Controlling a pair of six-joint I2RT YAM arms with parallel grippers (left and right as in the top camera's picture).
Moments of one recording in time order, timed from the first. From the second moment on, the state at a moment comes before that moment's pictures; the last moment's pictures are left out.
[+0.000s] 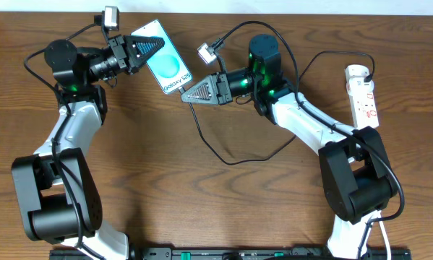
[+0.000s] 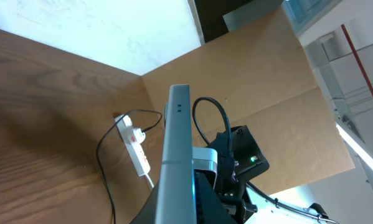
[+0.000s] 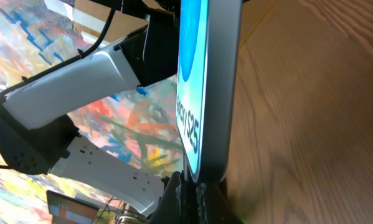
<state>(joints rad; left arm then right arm) 0.16 1.79 1.11 0.92 1.33 -1.35 0.46 1.99 1.35 0.52 -1.38 0.92</state>
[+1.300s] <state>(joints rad) 0.15 1.79 1.11 0.91 1.43 -1.33 0.46 1.99 1.35 0.57 -1.31 0.92</state>
